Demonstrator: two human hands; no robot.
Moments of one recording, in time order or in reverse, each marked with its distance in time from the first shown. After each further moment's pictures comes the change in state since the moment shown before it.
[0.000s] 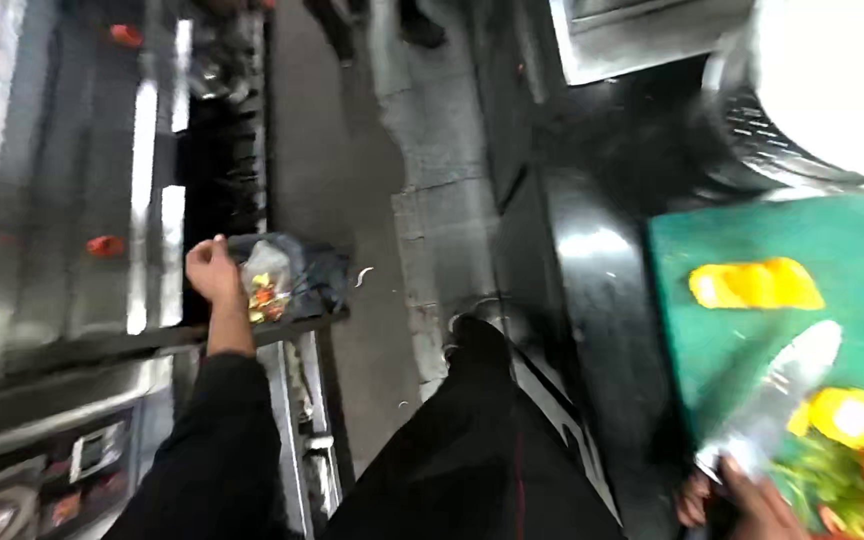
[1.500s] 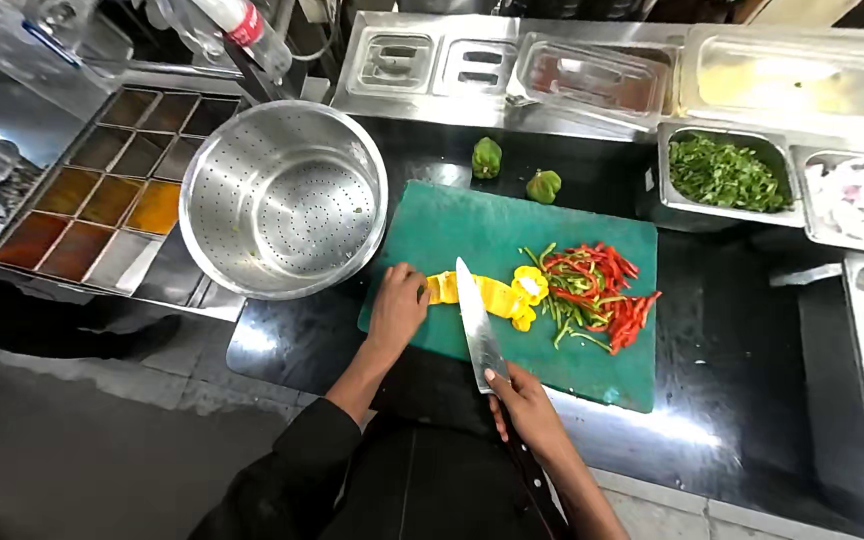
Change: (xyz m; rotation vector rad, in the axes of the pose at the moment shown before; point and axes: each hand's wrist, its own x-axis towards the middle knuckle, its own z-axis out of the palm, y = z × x) left_hand -0.445 0.264 0.315 0.324 -1.403 1.789; right_hand 0.027 -0.017 0.086 0.357 0.239 0.002
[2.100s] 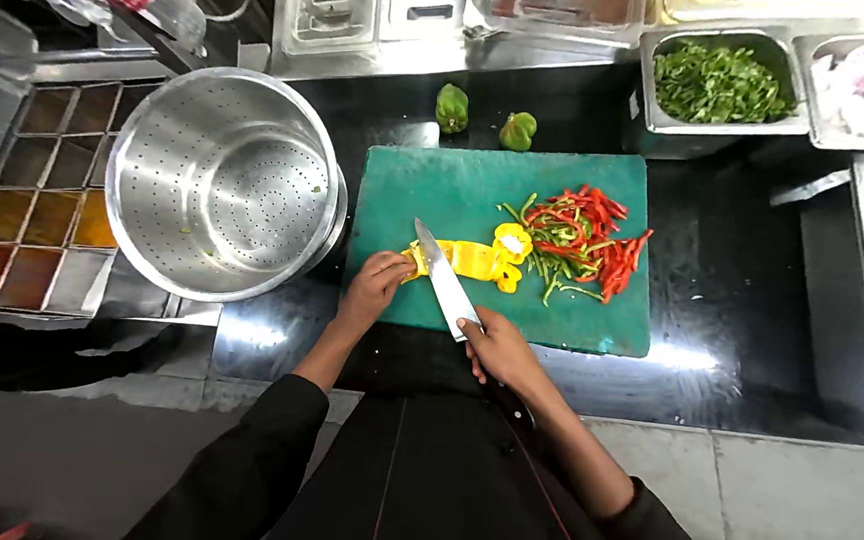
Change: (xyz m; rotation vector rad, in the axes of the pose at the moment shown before) left_hand 0.004 -0.057 0.023 -0.186 0.155 0.605; right_hand 0.025 -0.034 0.013 -0.282 -0.020 0.098
